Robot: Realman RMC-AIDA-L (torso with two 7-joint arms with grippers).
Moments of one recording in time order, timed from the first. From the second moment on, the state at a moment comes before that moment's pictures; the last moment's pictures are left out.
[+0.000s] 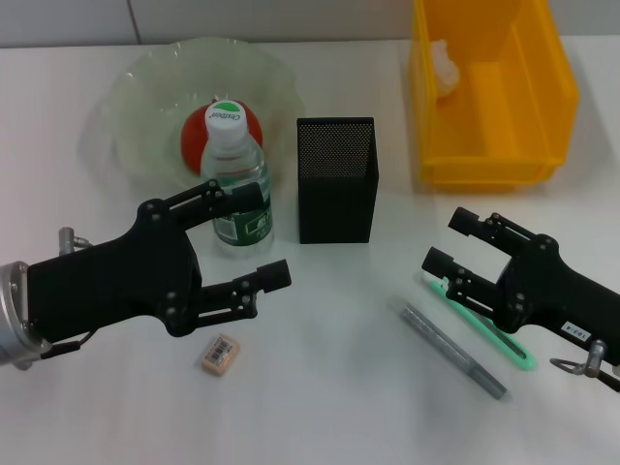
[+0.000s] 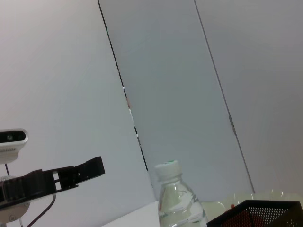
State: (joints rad) left arm -0.24 -2.07 1.17 0.67 1.35 1.74 -1.05; right arm 0.33 2.08 -0.74 -0.15 -1.56 -1.65 0.78
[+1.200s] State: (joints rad) left arm -0.27 -2.06 1.15 0.62 1.47 1.61 -1.03; right arm 0.55 1.91 -0.60 -1.18 -1.94 -2.14 2.31
